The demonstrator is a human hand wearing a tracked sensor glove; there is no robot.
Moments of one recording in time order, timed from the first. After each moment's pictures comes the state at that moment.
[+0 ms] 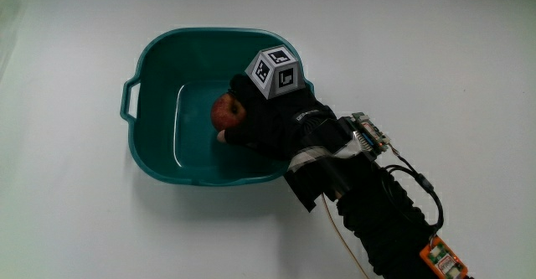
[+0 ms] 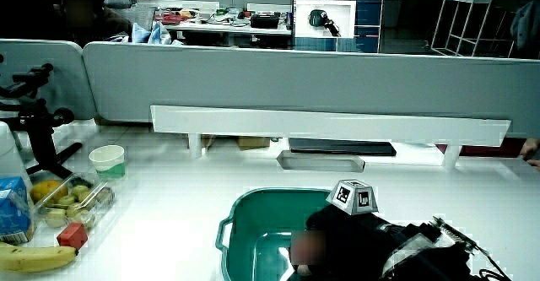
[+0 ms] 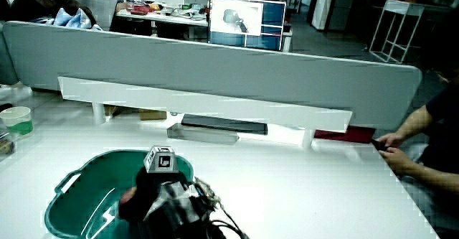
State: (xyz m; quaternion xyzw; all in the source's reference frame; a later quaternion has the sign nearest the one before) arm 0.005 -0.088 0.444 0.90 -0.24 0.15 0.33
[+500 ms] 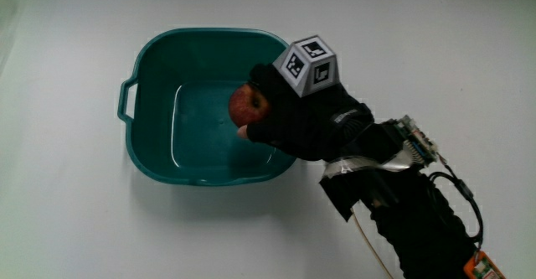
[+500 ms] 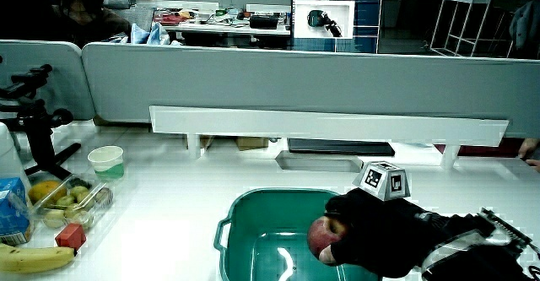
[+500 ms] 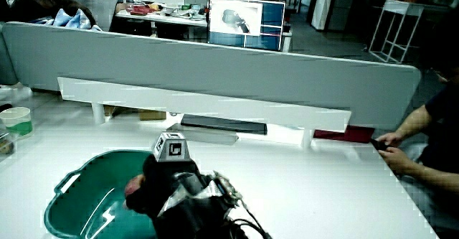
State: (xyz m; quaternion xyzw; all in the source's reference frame) arm 0.041 -0.086 0.395 0.91 -0.25 0.16 0.29
